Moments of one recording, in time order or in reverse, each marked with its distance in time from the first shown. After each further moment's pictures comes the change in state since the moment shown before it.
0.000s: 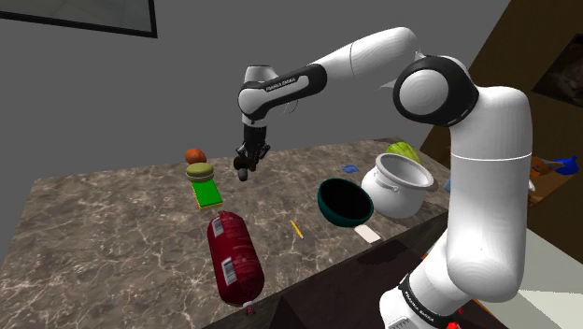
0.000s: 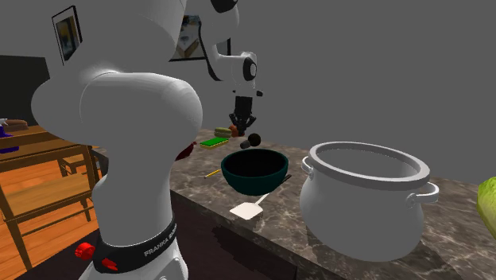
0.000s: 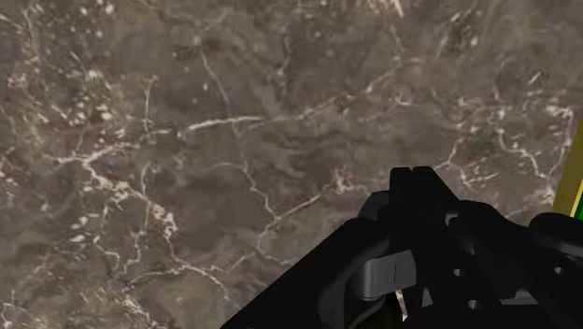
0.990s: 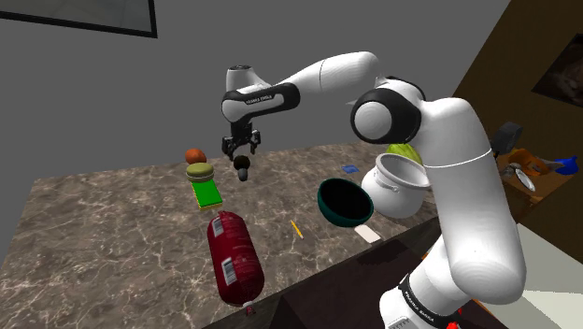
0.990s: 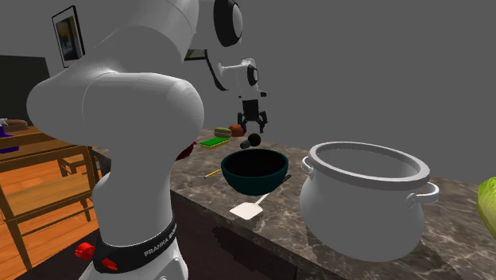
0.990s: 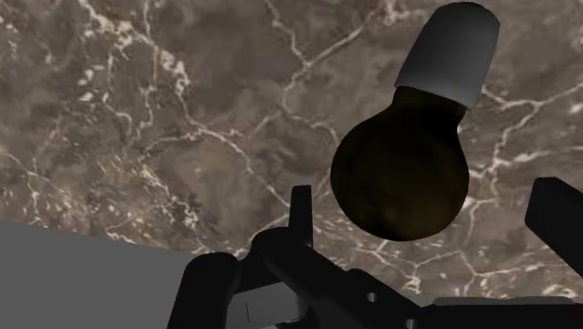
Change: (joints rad) arm 0.066 0.255 -0.079 0.354 -0.140 -0.003 0.105
